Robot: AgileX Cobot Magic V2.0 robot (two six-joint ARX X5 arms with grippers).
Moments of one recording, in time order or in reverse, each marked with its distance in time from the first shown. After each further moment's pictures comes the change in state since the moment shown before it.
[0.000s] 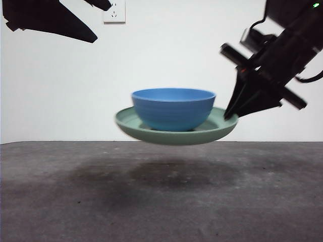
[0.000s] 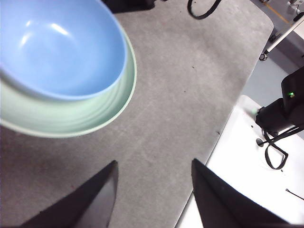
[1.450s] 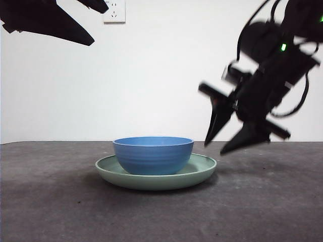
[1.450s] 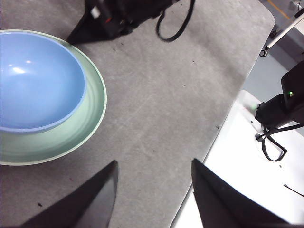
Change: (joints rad) left arm 0.000 0.000 0.000 -0.026 0.000 0.000; right arm 0.066 0.151 0.002 0.087 0.079 0.101
